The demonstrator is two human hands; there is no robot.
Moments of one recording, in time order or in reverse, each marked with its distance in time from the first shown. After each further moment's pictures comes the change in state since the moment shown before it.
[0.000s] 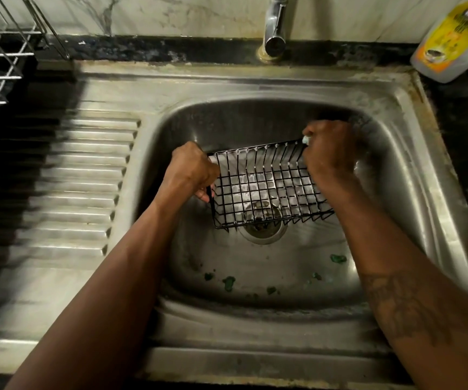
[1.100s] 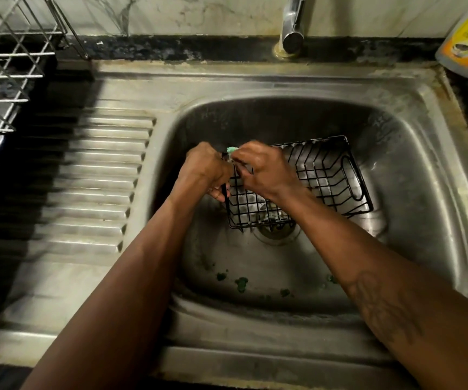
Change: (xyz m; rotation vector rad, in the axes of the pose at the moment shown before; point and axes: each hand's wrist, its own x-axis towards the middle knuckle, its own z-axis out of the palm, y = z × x) left_hand -0.004 0.004 -0.003 -0.023 -0.038 -0.014; right_hand -0.035 -0.074 0.071 0.402 -0.047 -0.675
